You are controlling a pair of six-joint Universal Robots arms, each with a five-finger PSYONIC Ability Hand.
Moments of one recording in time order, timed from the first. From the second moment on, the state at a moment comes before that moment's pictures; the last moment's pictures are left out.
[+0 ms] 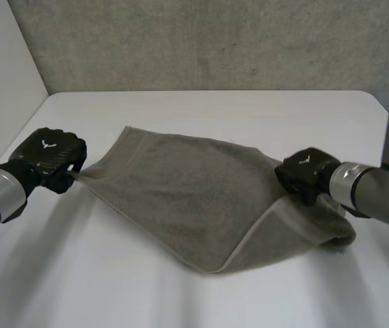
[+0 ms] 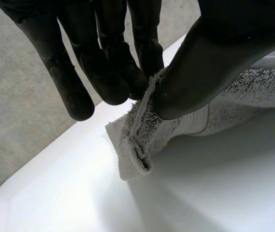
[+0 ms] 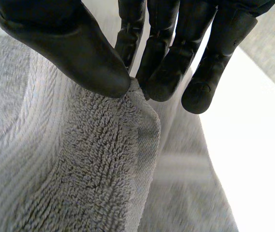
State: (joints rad) left arm 4.69 -1.70 -1.79 3.21 -1.07 3.61; right arm 1.83 -1.07 1.31 0.36 1.24 2.48; left_hand 1.36 1.39 1.39 1.39 1.20; right_hand 1.31 1.27 1.34 1.34 1.17
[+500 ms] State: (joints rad) left arm 4.73 -1.68 -1.82 3.21 -1.02 3.60; right arm 1.85 -1.06 1.42 0.41 1.18 2.43; left_hand 1.36 1.39 1.39 1.39 1.20; right_hand 0.66 0.67 0.66 0.66 0.46
